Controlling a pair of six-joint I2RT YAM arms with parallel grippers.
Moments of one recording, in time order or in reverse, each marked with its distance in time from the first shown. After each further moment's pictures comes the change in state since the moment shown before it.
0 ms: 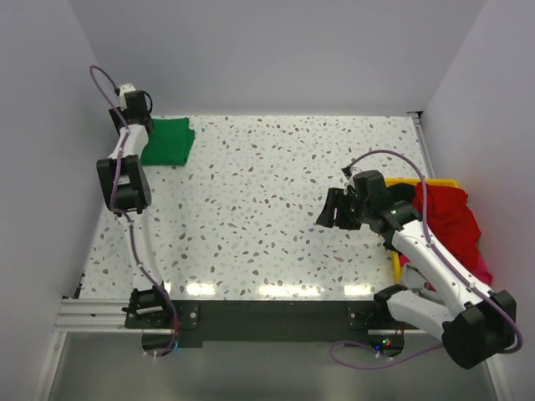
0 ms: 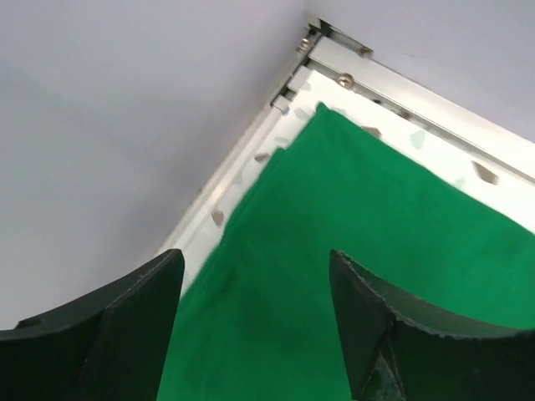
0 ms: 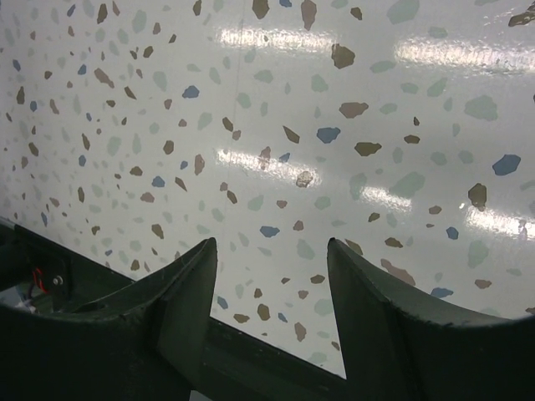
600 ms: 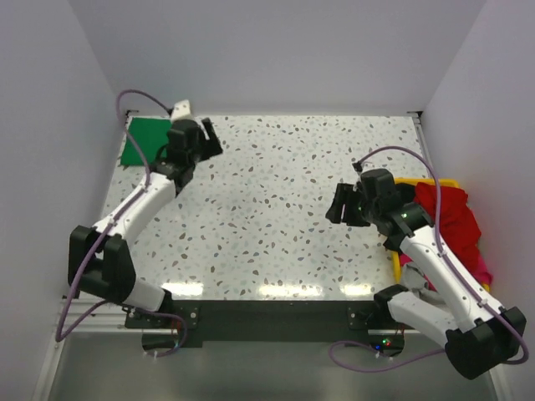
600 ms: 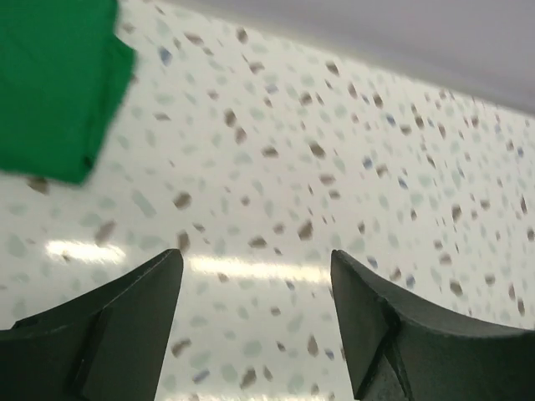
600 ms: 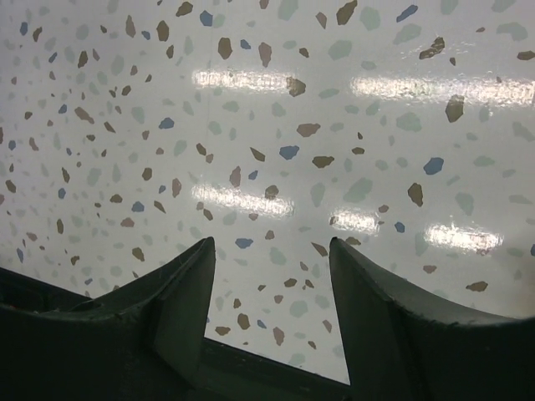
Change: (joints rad) left arm -0.418 -1.006 -0.946 0.096 0.261 -0.378; right arm 0.000 -0.055 0.062 -0.079 0.135 -0.014
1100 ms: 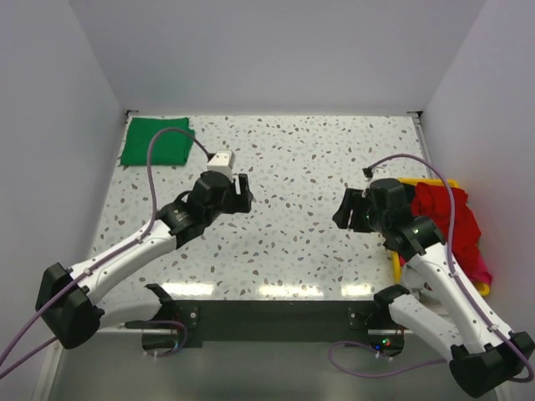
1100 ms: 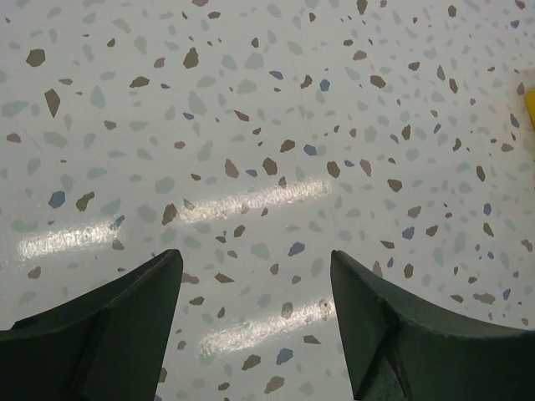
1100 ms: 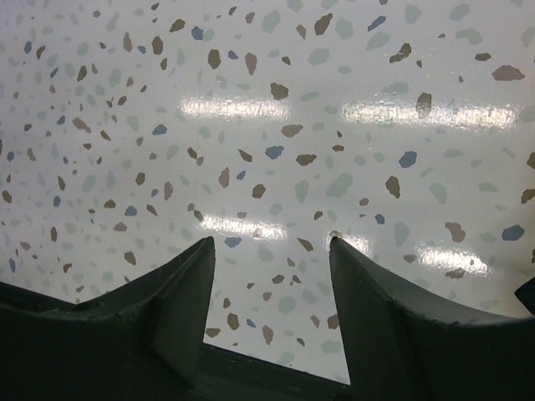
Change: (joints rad) left arm -0.481 -0.349 -0.333 -0.137 -0.046 -0.028; right arm 0.000 -0.149 -0.038 -0.035 0.060 0.000
